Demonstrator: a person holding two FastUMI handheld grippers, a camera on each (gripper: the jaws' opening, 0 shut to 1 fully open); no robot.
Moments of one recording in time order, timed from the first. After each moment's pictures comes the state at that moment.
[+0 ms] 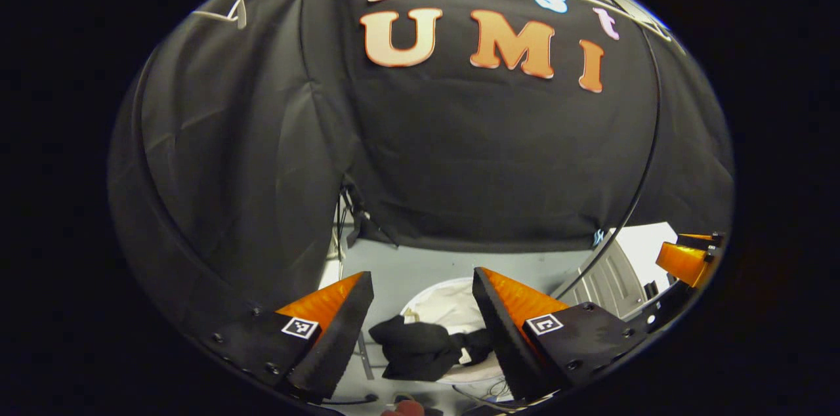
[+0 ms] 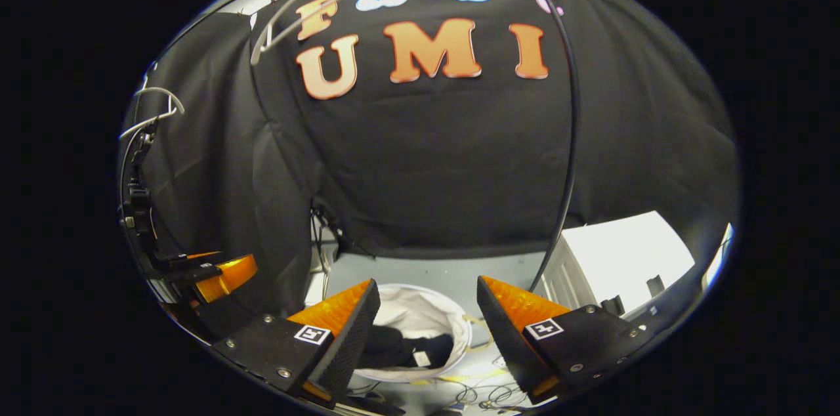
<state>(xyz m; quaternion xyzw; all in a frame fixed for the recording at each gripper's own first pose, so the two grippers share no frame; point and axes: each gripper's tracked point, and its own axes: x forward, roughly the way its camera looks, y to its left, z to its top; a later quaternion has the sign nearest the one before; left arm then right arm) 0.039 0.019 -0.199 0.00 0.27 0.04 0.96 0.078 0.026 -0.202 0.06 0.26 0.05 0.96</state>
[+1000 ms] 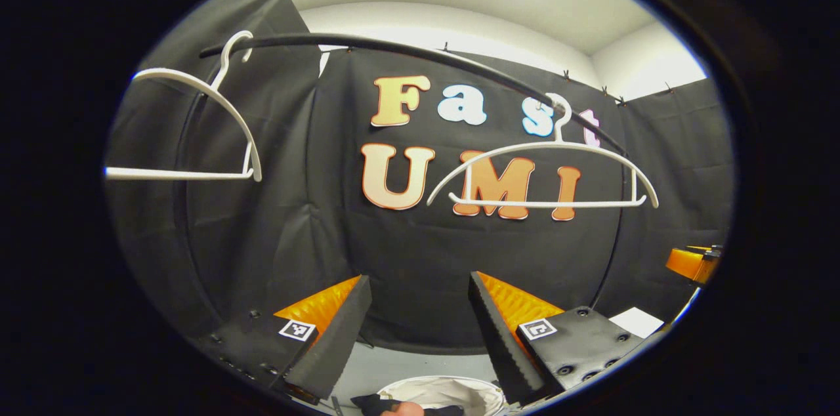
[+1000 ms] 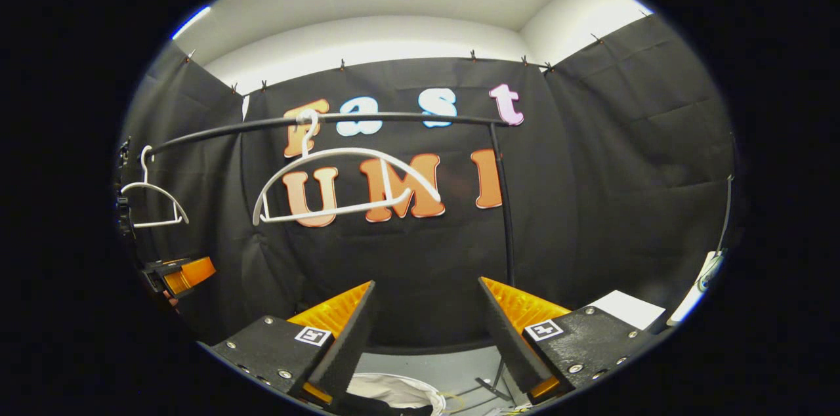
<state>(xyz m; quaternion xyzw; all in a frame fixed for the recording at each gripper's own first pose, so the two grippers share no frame) 0.044 0.004 0.047 -0.03 0.01 0.01 1.00 0.061 -0.067 0.034 0.07 0.00 -0.01 1.00</state>
